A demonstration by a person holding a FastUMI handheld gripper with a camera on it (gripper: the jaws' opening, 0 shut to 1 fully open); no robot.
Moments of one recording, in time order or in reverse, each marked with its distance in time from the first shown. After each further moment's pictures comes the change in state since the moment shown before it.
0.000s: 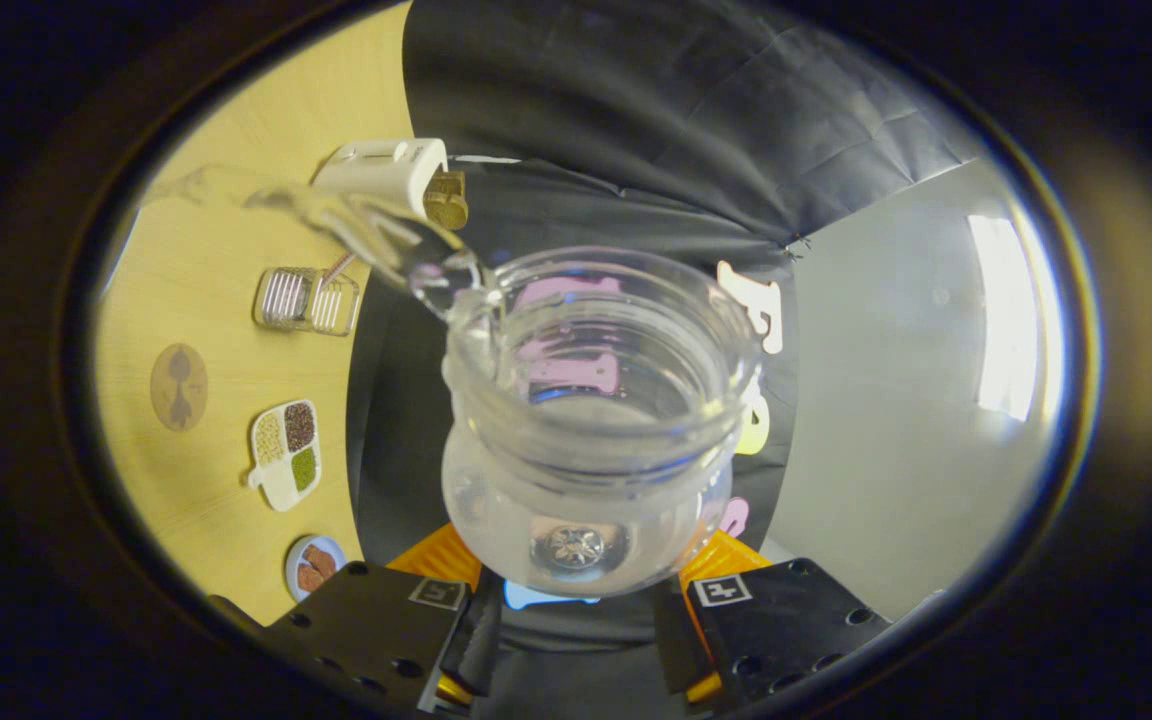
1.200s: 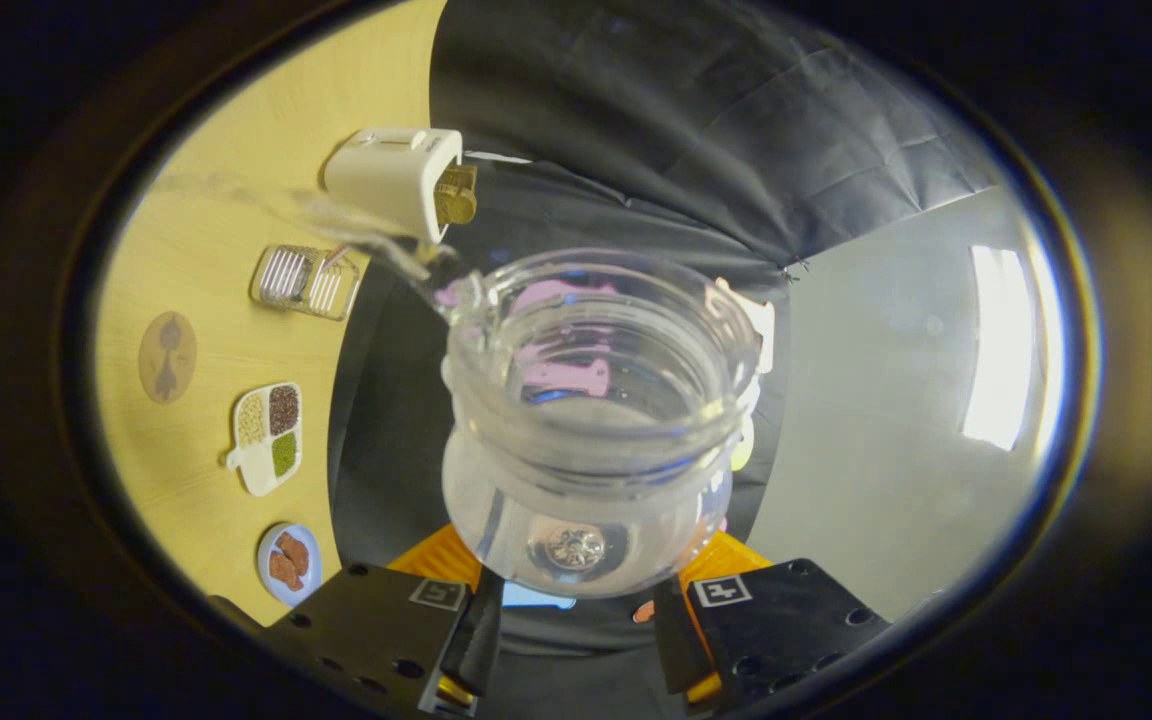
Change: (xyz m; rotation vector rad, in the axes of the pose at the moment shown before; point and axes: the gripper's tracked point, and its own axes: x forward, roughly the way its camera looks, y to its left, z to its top) arm 0.002 -0.002 0.003 -0.079 -0.032 -0.034
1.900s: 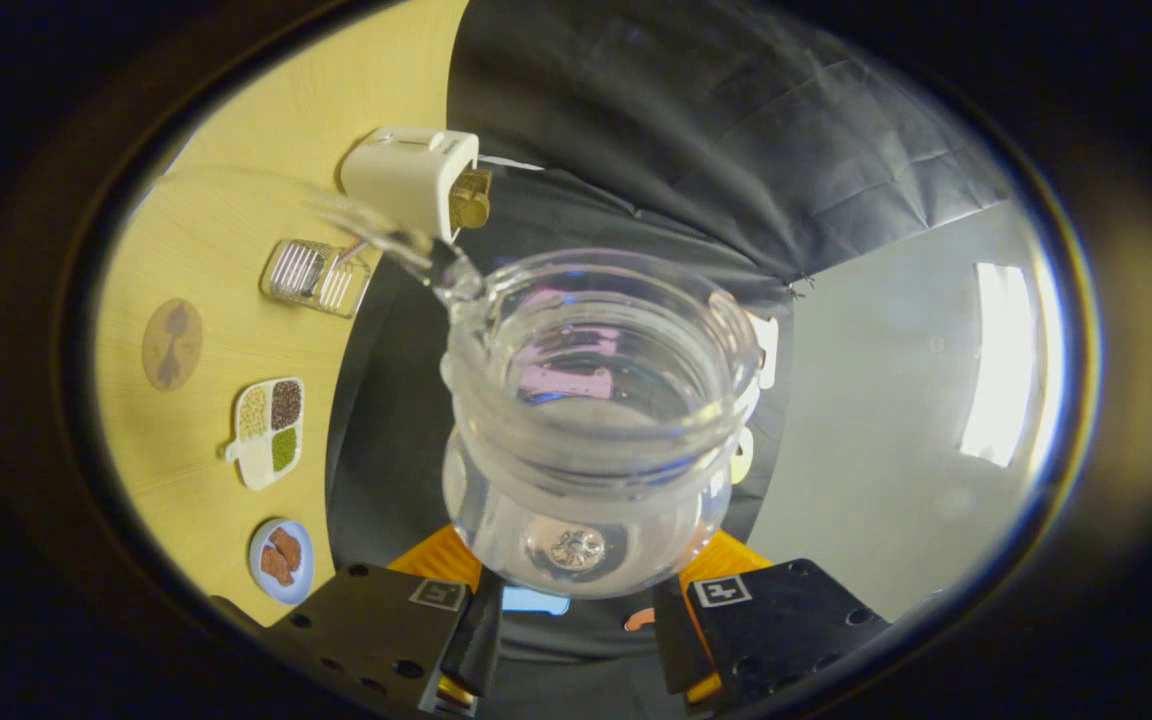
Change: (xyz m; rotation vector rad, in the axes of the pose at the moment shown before) arm 0.001 0.006 0.003 -0.034 -0.028 0.004
